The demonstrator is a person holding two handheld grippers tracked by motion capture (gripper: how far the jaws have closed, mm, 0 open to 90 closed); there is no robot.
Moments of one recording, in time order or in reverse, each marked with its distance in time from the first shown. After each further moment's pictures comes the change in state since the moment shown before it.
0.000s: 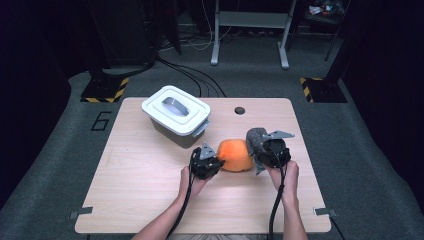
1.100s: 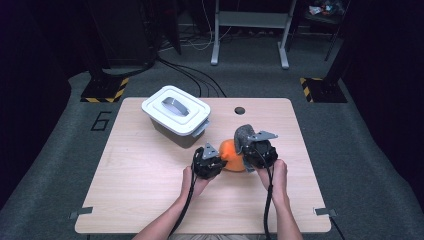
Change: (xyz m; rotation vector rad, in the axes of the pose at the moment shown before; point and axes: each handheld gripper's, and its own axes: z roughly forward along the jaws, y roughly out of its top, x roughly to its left) left arm -0.004 0.004 0.004 0.009 -0.018 0.006; right arm 0.030 0.007 0.014 -0.004 0.014 -0.106
